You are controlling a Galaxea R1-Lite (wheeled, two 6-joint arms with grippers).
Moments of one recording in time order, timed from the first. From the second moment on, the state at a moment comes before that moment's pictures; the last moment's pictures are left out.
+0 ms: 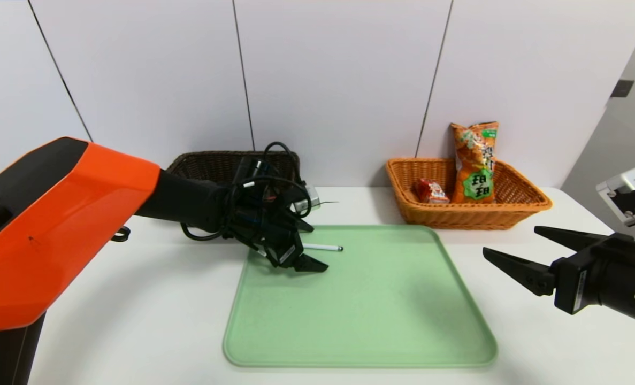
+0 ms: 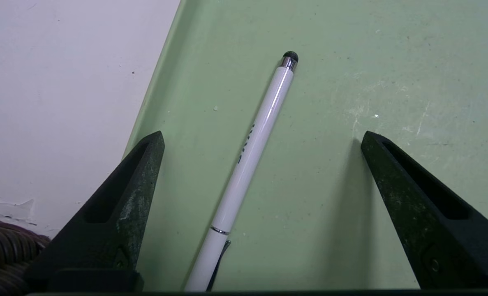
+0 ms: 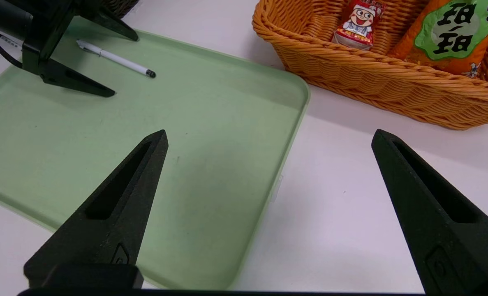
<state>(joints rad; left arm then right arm) -0.45 2.22 -1.49 0.06 -0.58 0.66 0.29 1.21 -0.46 -0.46 0.09 -0.04</state>
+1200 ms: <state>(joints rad) -0.42 2.19 -1.47 0.06 -0.57 0.66 0.29 1.21 -0.45 -0.46 0.09 -0.03</state>
